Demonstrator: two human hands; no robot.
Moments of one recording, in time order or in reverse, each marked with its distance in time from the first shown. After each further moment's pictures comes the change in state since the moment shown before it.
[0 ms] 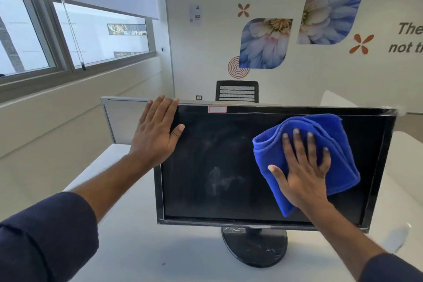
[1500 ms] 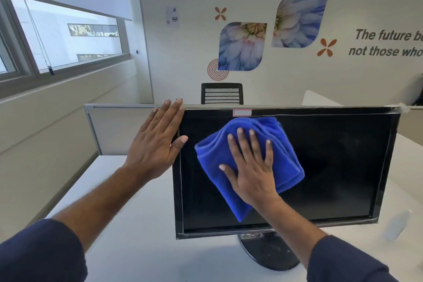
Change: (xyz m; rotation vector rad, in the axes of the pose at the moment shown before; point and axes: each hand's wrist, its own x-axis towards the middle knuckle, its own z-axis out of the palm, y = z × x) left_hand -0.003 -0.064 0.007 -0.061 0.023 0.226; right_hand 0.027 -0.167 0.020 -0.073 0.143 -0.146
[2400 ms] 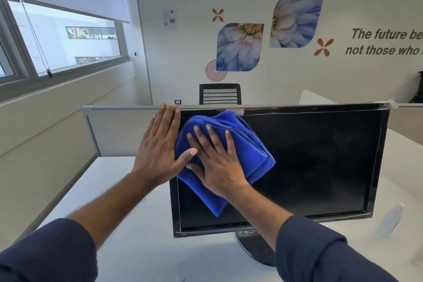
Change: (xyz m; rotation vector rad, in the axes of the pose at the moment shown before) left_hand -0.009 0.024 0.007 -0.080 -0.037 -0.077; right_hand 0.030 -0.049 -0.002 0.027 0.003 -0.227
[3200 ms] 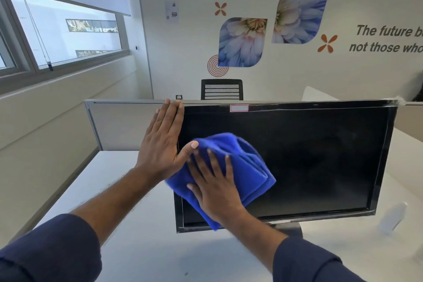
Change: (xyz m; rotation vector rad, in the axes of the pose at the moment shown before) left_hand -0.002 -0.002 -0.001 -0.062 0.053 -0.006; right_hand -0.050 -0.044 0.031 0.051 -0.106 0.022
